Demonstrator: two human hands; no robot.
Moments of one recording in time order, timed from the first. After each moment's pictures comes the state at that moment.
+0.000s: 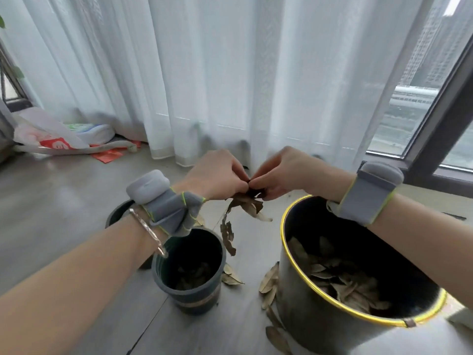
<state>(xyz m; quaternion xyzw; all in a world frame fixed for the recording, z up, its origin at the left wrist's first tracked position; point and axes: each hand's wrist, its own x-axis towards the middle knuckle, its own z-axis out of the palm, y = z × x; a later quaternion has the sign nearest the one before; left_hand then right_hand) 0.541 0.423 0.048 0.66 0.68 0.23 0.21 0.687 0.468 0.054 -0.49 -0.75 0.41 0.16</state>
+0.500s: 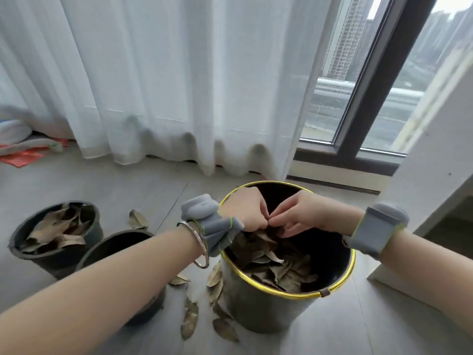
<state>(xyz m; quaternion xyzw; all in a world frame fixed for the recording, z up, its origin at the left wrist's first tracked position) 0.686 0.454 -0.016 0.76 0.59 0.10 0.26 0.832 0.460 -0.005 -0.62 -0.63 0.46 0.08</state>
